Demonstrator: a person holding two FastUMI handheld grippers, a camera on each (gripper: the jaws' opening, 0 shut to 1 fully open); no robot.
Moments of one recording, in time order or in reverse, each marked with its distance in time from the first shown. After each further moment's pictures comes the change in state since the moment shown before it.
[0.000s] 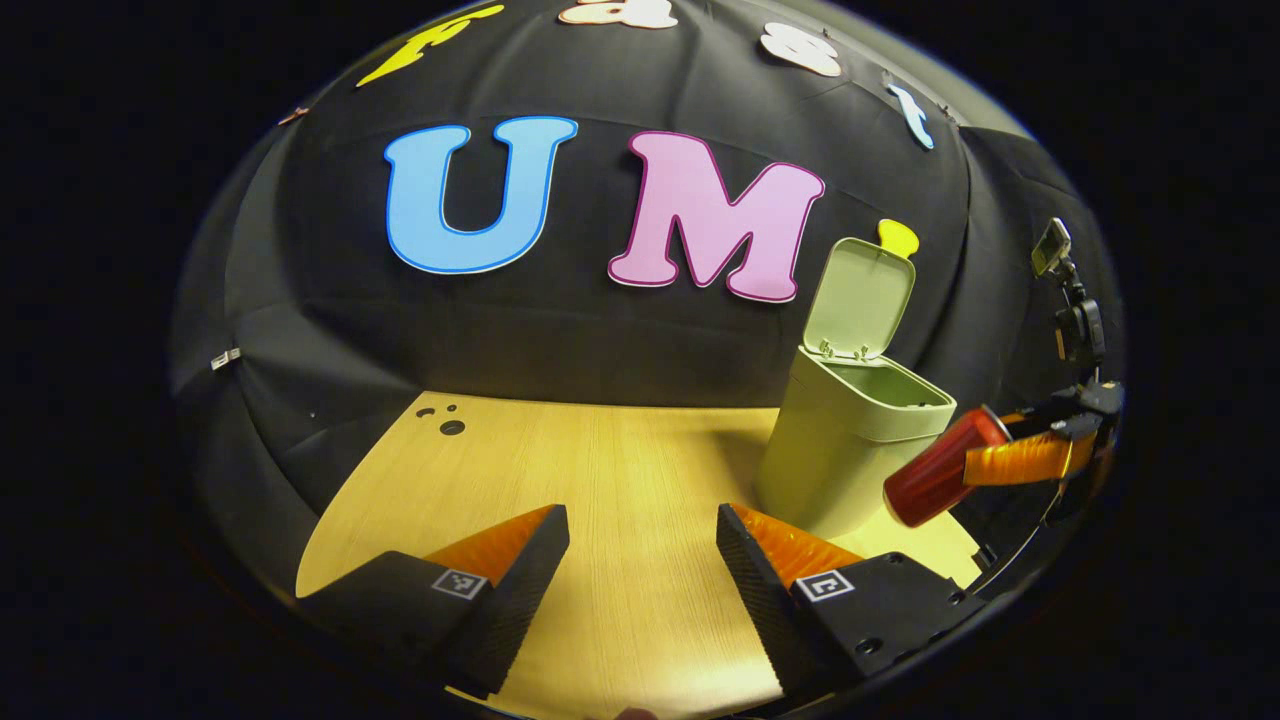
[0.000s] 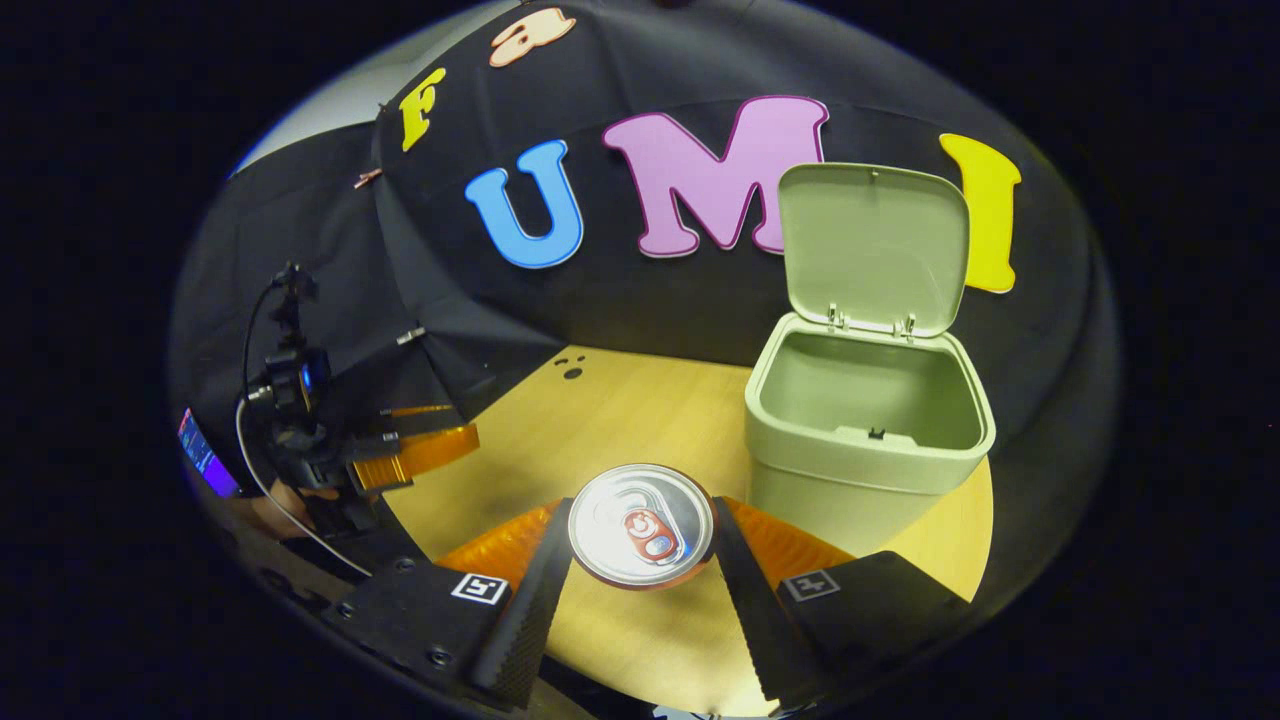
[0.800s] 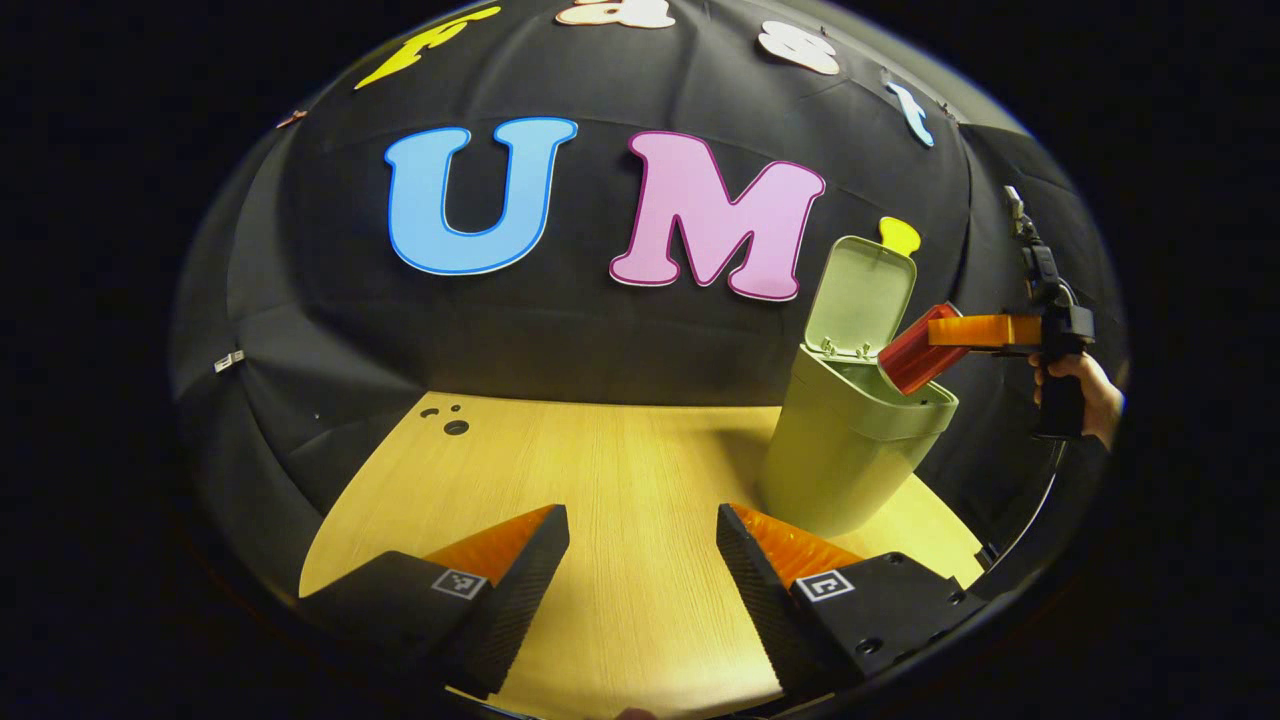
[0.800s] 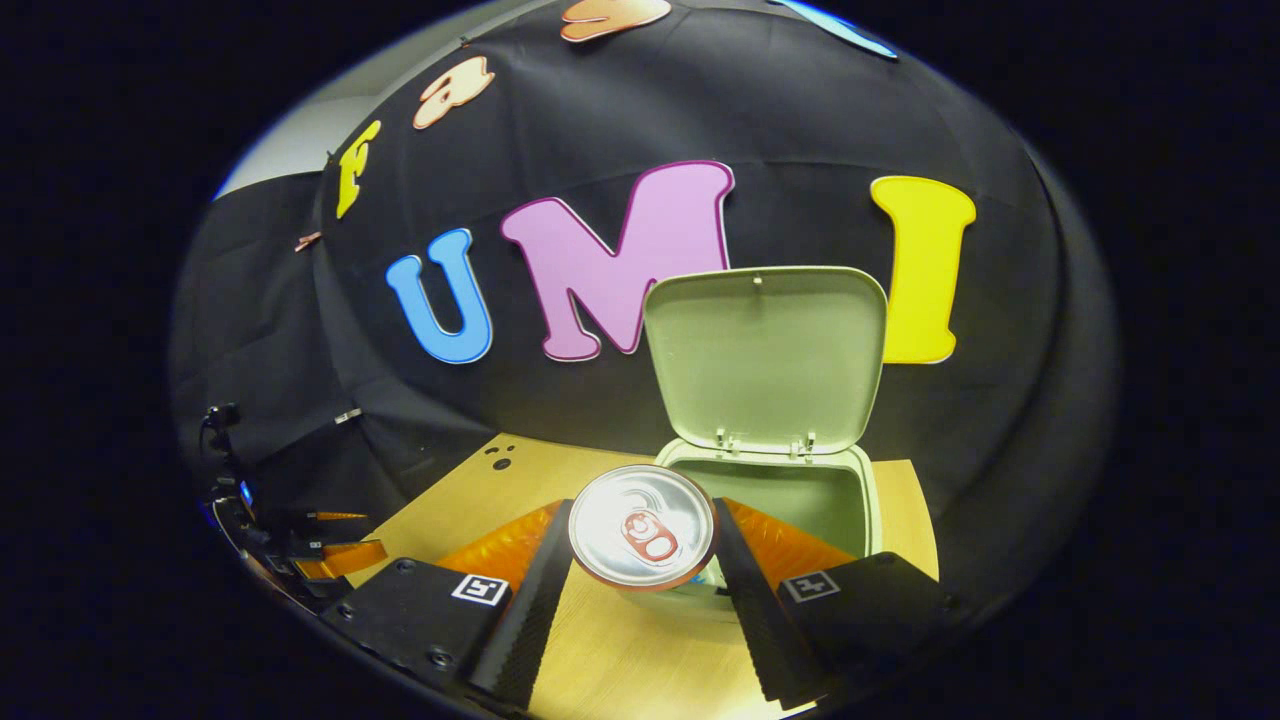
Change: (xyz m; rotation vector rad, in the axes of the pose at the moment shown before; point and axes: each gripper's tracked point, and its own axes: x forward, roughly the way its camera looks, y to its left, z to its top) left arm -0.005 0.000 0.000 0.008 0.002 0.016; right arm 0.016 -0.120 0.095 0.031 -0.181 -0.175
